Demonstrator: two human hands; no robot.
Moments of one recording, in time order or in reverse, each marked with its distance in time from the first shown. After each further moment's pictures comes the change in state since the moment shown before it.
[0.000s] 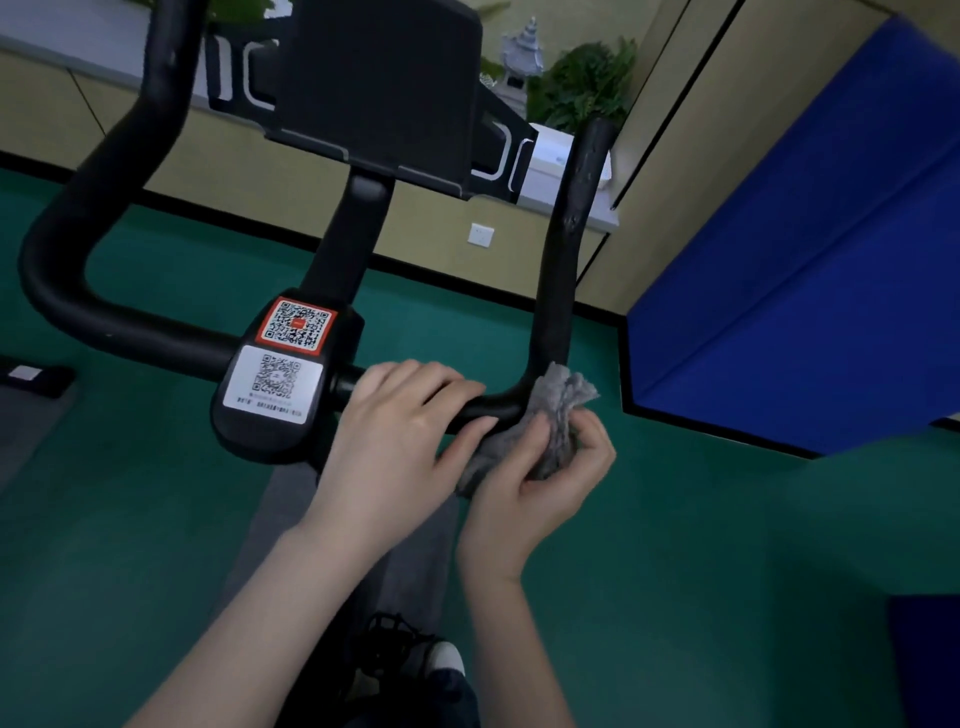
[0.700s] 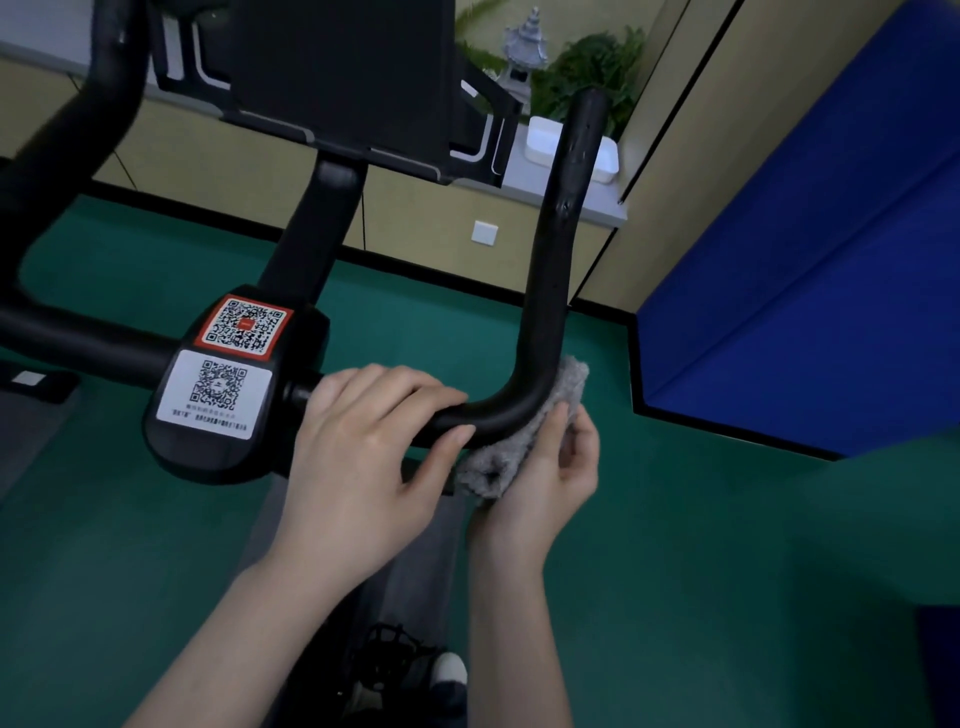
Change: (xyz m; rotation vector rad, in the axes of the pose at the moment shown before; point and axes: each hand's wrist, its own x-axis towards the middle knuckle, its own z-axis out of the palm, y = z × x) left_hand 0.000 0.006 0.009 -0.031 0.082 -0.052; right_hand 0.026 0.028 0.010 0.437 0.008 0.754
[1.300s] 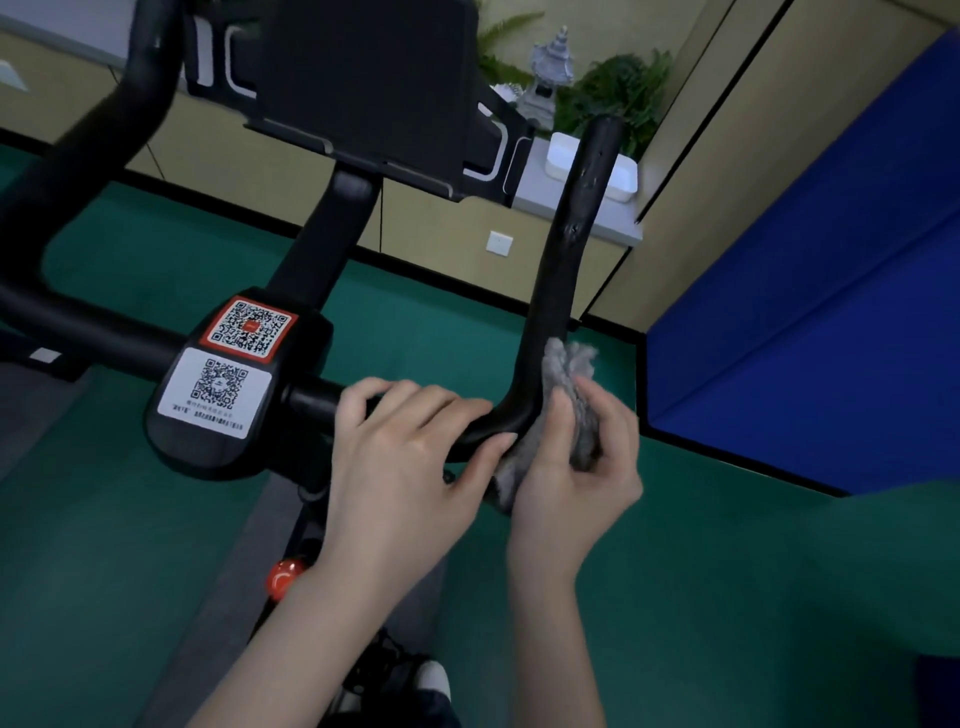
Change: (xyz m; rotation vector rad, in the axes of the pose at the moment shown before) left_hand 0.006 0.026 0.020 0.058 0.077 -0.110; right_hand 0.014 -0.038 -0.003 -0.383 -0.209 -0.614
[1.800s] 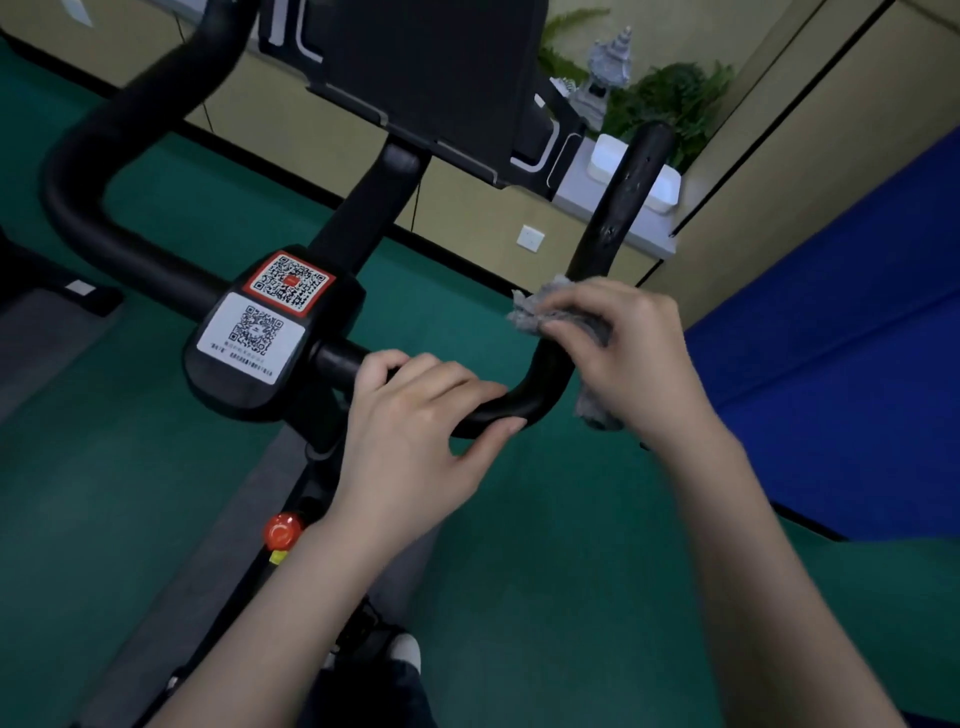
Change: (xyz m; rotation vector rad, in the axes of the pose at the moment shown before) left_hand 0.000 0.003 0.003 -0.060 0.074 -0.040; right_hand 0.111 -0.041 0.009 -0.538 -1.053 -0.482
